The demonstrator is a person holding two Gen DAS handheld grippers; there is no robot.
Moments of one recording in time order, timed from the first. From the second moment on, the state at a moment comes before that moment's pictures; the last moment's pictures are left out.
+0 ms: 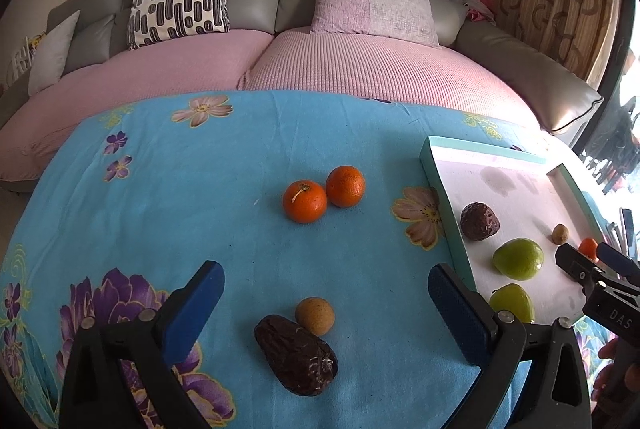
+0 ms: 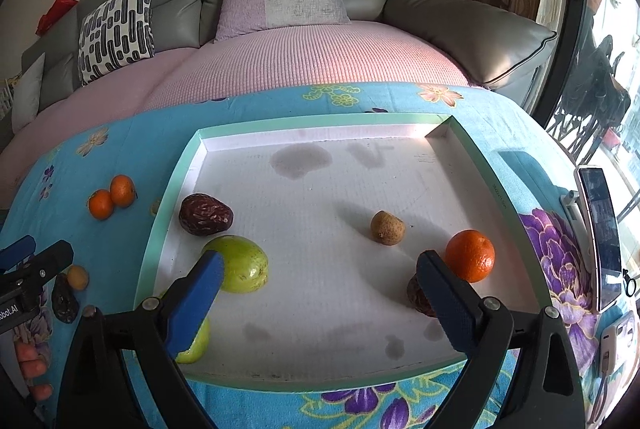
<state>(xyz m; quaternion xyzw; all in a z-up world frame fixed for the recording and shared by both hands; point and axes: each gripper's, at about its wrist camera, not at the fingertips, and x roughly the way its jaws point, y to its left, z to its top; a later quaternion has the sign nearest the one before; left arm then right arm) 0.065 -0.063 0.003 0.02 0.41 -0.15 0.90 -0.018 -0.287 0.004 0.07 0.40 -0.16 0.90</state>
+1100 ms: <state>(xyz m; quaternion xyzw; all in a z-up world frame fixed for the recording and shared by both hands) 0.051 0.006 0.006 -0.03 0.41 -0.14 0.90 0.001 -0.209 0.002 0.06 0.42 -0.08 0.90</state>
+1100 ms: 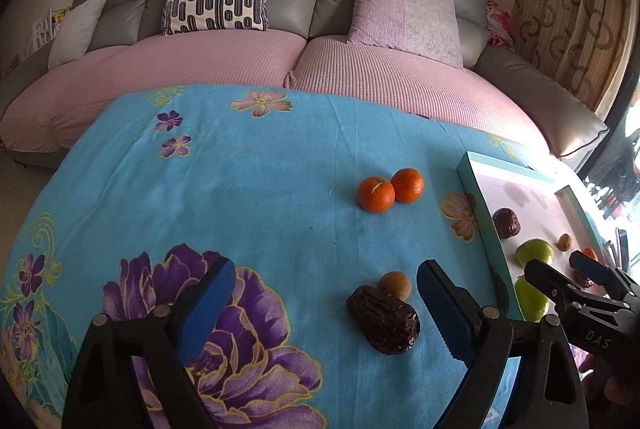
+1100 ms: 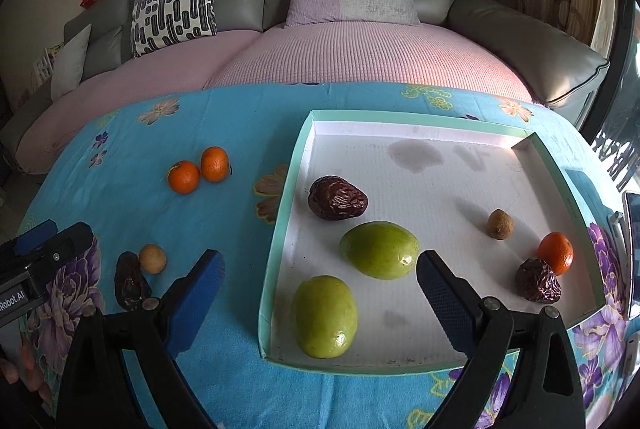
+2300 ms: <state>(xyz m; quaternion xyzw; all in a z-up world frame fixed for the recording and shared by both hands) 0.055 -0.015 -0.023 -0.06 0.47 -0.19 0.86 -0.007 -0.217 0.000 0.04 0.42 -0.11 0.90</state>
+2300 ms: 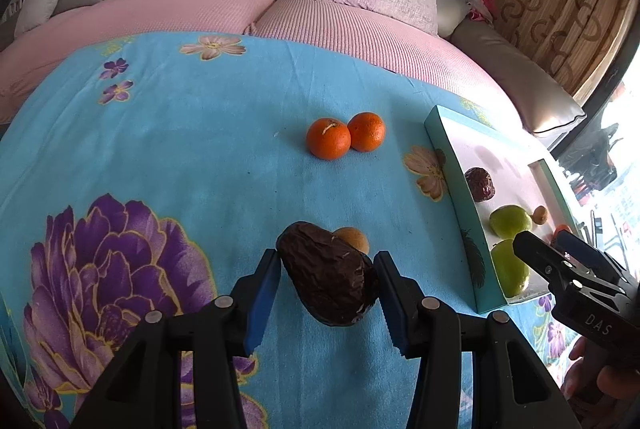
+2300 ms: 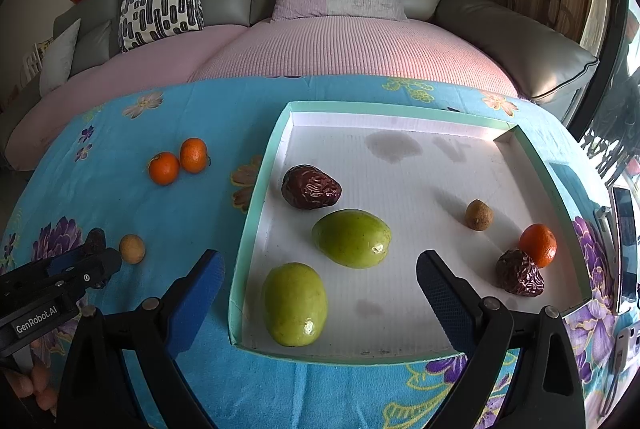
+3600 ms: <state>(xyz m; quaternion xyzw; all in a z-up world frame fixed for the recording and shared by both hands) 0.066 0.069 -0.011 -0.15 0.43 -0.08 0.89 0.035 -0.109 -0.029 0.00 0.41 0.03 0.91</state>
